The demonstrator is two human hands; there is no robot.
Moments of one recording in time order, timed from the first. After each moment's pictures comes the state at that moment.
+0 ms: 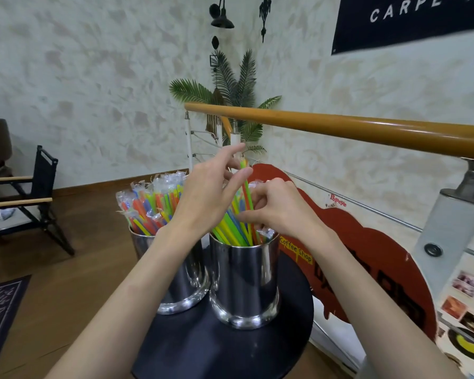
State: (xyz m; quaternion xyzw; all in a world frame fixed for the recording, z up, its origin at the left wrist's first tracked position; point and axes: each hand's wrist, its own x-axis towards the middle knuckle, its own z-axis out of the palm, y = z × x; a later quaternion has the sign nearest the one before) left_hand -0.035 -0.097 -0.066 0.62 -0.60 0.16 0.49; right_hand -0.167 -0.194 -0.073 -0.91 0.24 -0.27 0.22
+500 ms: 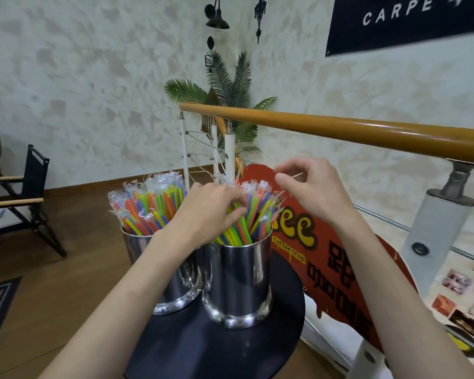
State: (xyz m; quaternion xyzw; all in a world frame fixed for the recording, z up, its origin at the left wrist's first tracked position) left_hand -0.036 -0.102 -0.079 0.72 -0.64 0.20 0.18; right_hand -0.206 -0.226 -0.057 -0.83 0.25 -0.43 0.25
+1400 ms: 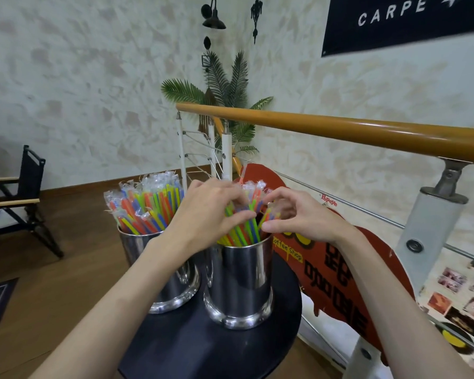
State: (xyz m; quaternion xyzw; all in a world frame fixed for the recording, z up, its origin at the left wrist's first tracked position) left_hand -0.042 -0.096 -0.088 0.65 -0.67 0.23 0.29; right_hand -0.223 -0.246 -0.094 -0.88 0.16 -0.22 0.39
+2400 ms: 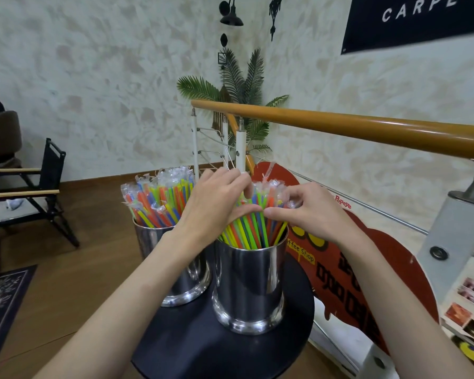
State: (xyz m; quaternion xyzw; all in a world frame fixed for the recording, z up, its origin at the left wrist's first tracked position) left_hand -0.025 -0.102 -0.097 0.60 -0.65 0.38 0.28; right_hand -0.205 -0.219 -0.083 -0.89 0.22 -0.31 0.25
